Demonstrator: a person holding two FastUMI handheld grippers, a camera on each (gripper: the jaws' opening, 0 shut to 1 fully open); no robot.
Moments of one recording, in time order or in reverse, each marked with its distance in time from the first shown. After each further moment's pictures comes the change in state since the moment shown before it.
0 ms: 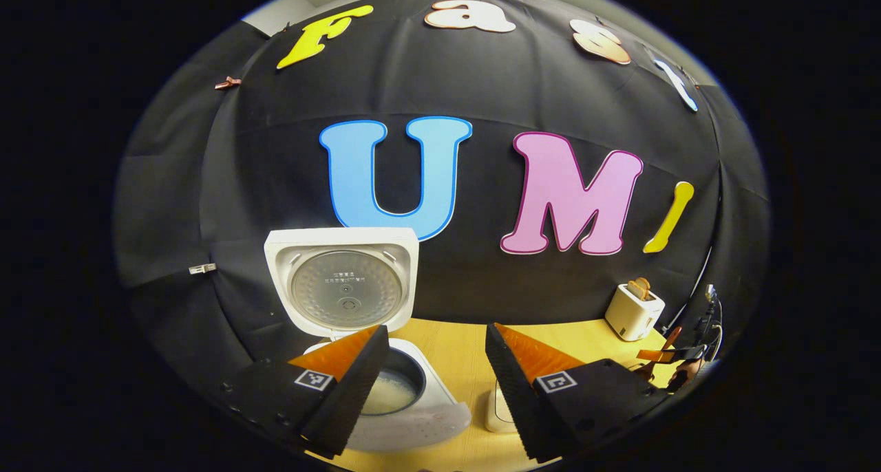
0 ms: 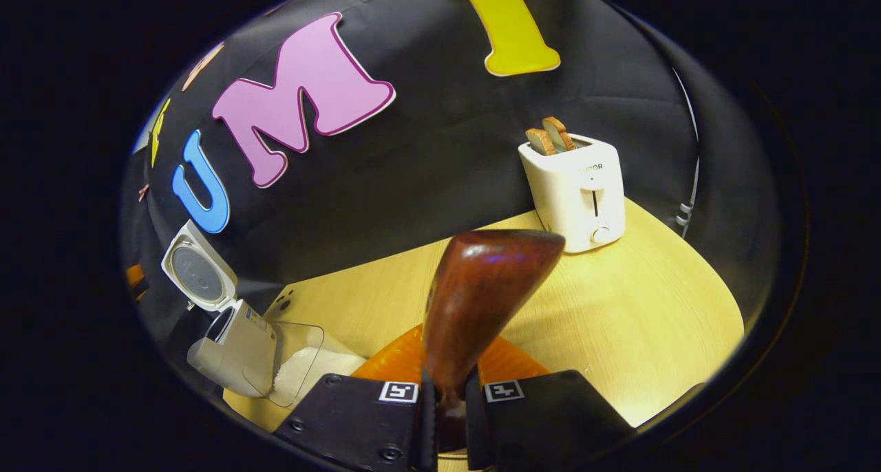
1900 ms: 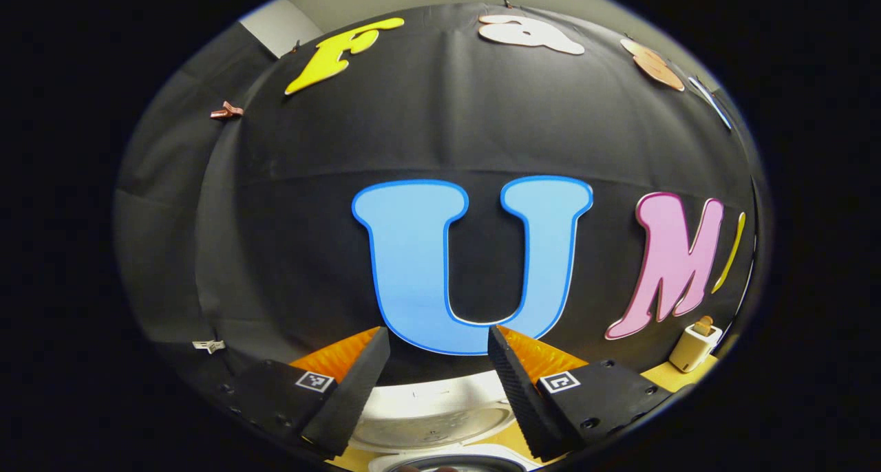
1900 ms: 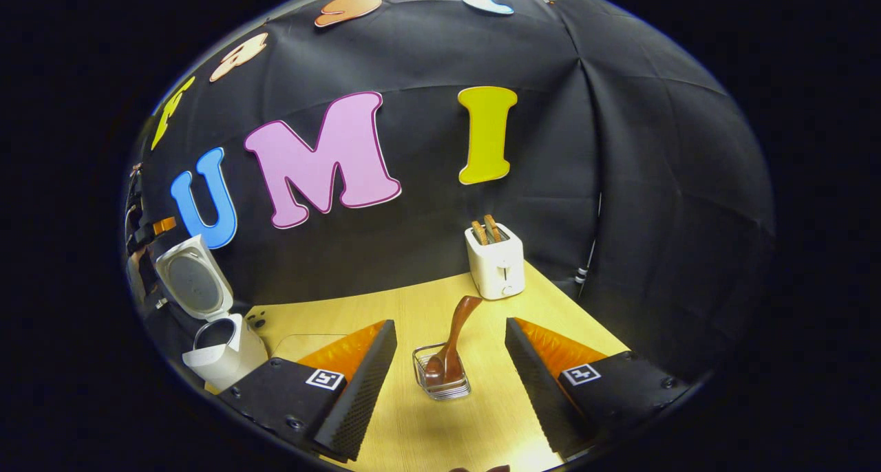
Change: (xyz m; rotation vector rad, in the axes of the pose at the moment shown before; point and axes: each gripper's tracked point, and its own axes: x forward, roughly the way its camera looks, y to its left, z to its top) left arm 0.172 0.155 0.139 0.052 -0.239 0.109; right arm -0.226 0.062 0.062 -0.121 -0.258 -0.324
